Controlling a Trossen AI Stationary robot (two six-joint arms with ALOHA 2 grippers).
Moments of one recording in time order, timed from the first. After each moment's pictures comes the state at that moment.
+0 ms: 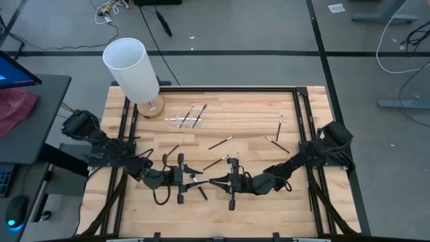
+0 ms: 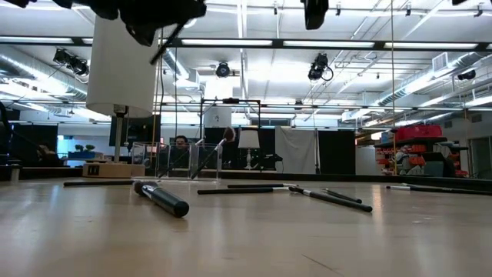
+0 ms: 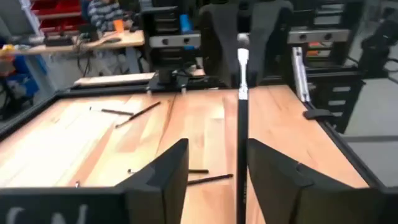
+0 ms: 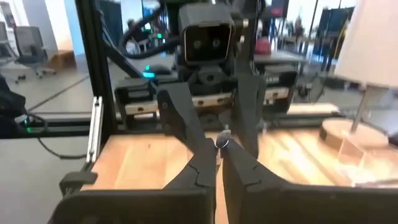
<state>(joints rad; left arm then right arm) -0.60 1.47 0.62 0.67 -0.66 -0.07 0.54 1.81 0.96 0.79 0.61 0.03</state>
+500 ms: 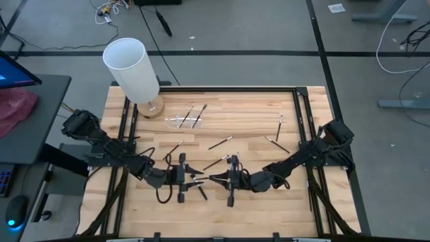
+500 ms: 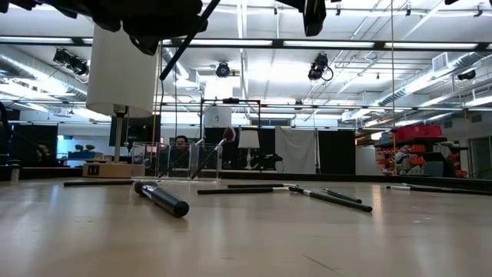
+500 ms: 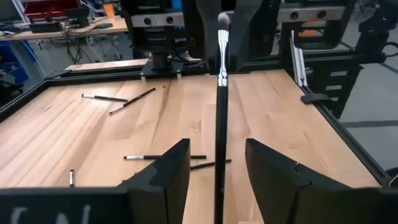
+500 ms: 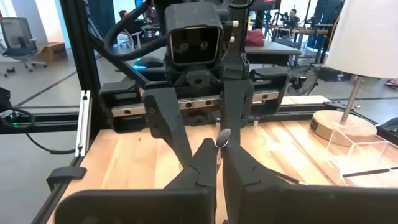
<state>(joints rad) -0.58 1.47 0.62 0.61 -0.61 -0.09 0.51 1.79 0.96 0.74 0.61 0.05</state>
